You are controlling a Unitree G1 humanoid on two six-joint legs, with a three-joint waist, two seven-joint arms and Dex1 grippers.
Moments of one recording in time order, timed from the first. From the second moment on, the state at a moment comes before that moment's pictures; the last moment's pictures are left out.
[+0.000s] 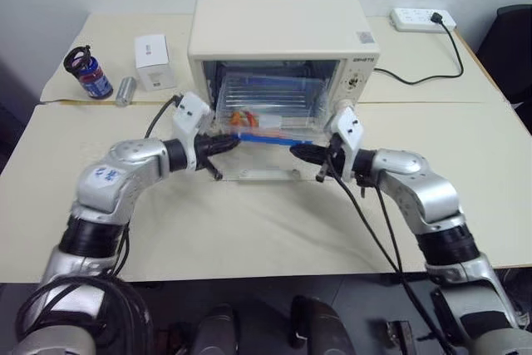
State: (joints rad) left arm -0.78 0.54 -0.07 0.13 -0.44 0.69 -0.44; right arm -0.73 -0.40 0.15 0.13 0.31 0.43 0.71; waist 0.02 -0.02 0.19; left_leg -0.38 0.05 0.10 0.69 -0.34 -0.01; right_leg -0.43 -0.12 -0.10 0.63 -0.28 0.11
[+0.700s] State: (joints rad) left arm -0.64 0.92 0.47 -0.27 -1.01 1.15 -0.75; right arm -0.36 -0.61 -0.05 -0.36 0.61 0.71 0.80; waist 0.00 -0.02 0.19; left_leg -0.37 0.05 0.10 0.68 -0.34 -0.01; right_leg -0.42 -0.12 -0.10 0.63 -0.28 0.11
